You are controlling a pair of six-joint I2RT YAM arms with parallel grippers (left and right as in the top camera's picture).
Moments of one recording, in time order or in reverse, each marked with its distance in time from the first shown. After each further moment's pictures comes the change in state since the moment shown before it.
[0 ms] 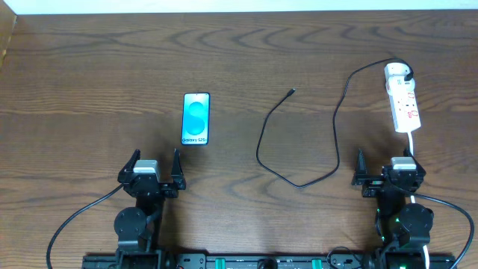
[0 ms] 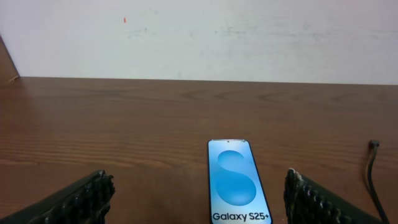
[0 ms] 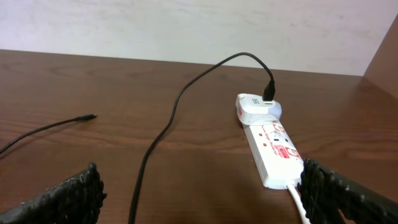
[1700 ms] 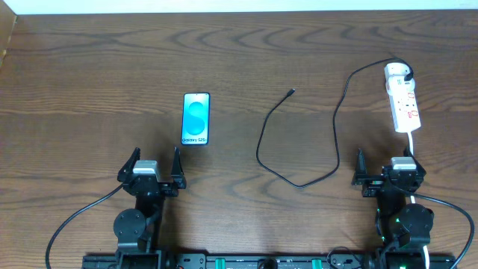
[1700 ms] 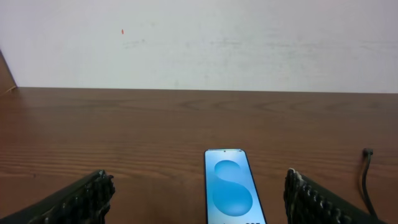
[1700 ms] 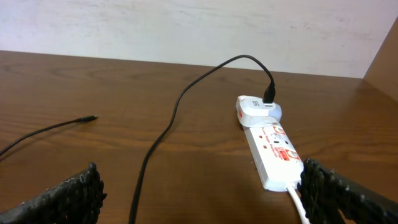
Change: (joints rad) left arm 0.000 0.000 -0.002 0.051 0.008 0.000; right arm 0.000 0.000 0.000 0.008 0.000 -0.003
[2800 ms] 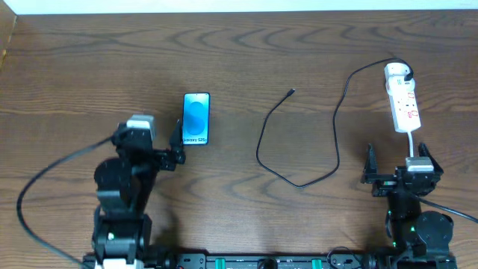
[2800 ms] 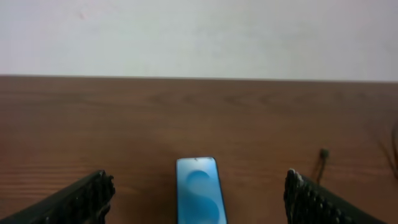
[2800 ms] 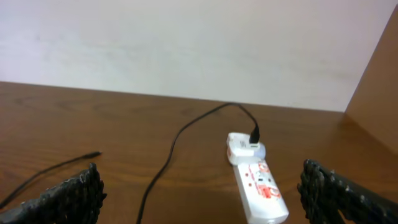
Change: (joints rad) left arm 0.000 0.618 0.483 -0.080 0.124 -0.031; right arm 0.000 0.002 0.205 -0.114 0.000 -0.019
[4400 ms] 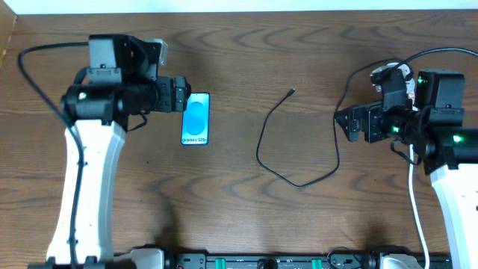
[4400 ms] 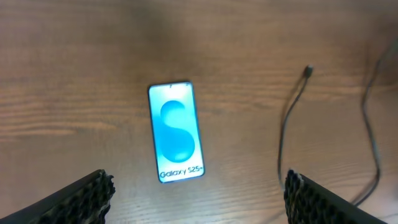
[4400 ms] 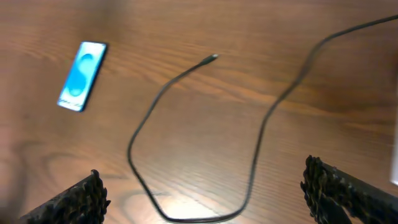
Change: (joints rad) left arm -0.010 0.843 0.980 -0.883 0.091 0.084; right arm 0.000 1.140 0.957 -0.691 -0.459 -0.007
